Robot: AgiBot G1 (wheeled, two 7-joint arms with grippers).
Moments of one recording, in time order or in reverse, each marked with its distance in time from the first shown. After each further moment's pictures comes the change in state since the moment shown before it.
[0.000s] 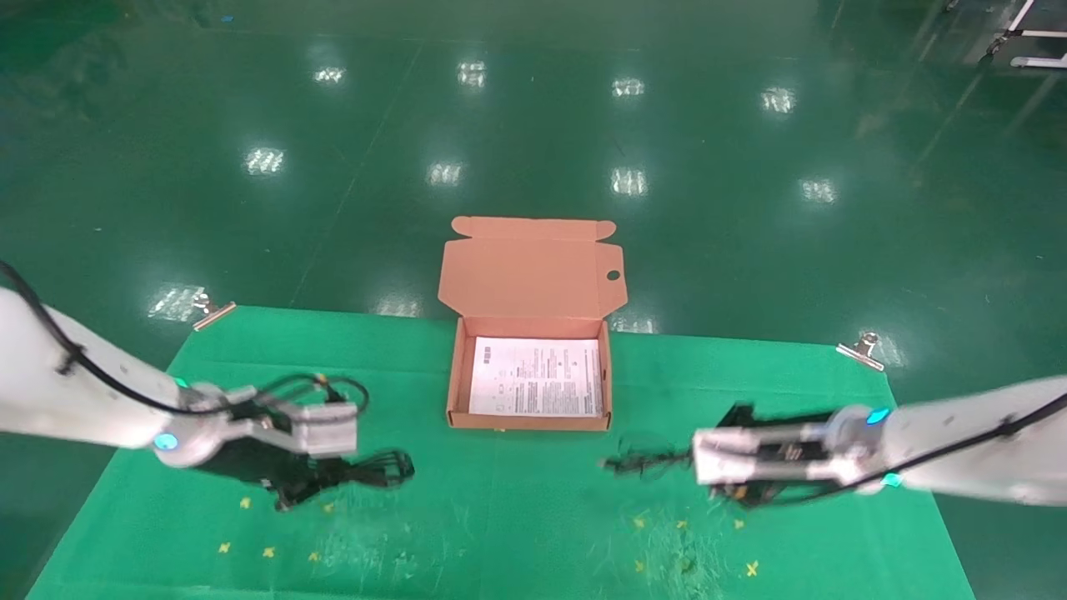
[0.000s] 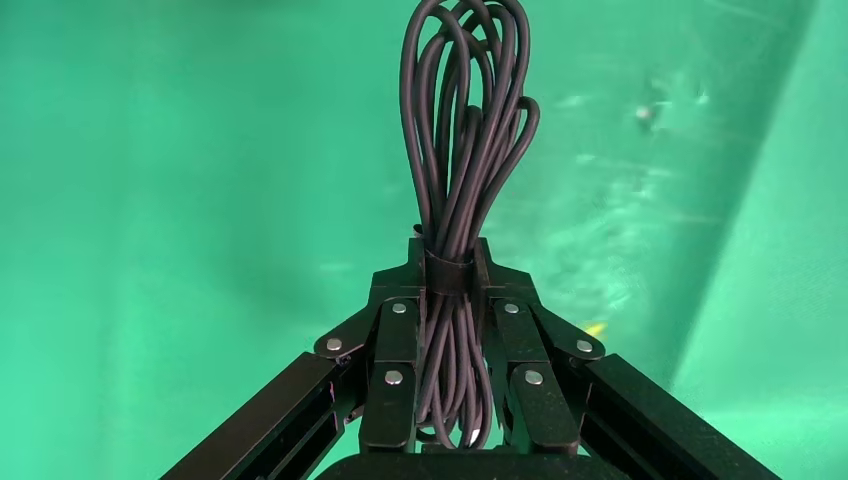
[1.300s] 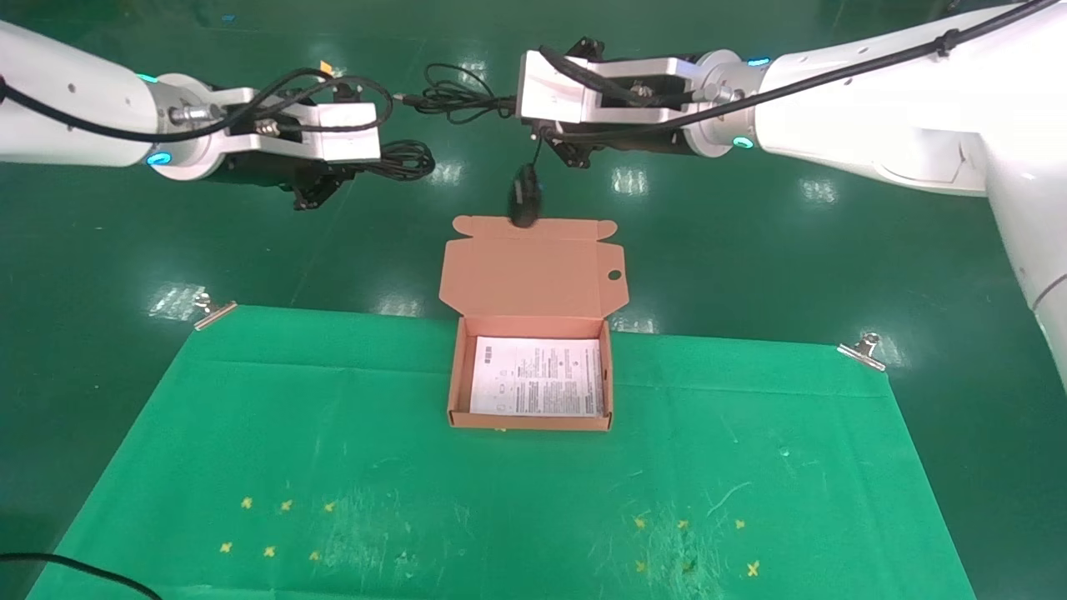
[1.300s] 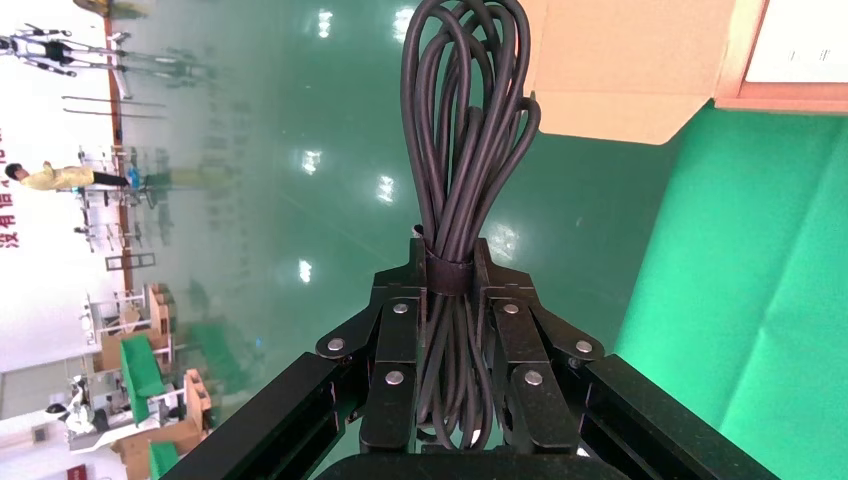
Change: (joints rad) left arm -0.280 0.081 -0.034 -0.153 0.238 -0.177 -0.129; right arm 0.437 -0.356 0.126 -0.352 0.207 0.172 -0.269
